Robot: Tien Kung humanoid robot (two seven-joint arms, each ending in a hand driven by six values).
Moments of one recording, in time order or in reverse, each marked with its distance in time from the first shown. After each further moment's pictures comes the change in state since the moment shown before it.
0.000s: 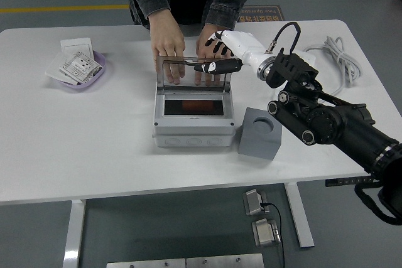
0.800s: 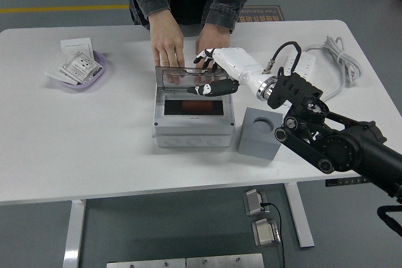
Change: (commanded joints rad) left arm 0.000 -0.006 0.001 0.000 0.000 0.000 0.000; right arm -0.135 -0.125 -0.019 0.326 -0.050 -0.020 -0.027
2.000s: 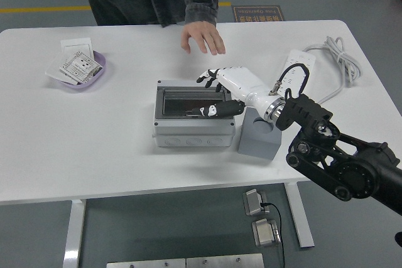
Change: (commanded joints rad) left arm 0.008 -0.005 -0.007 0.000 0.010 -0.003 0.000; right arm -0.167 -0.075 0.086 0.180 -0.073 0.014 -0.041
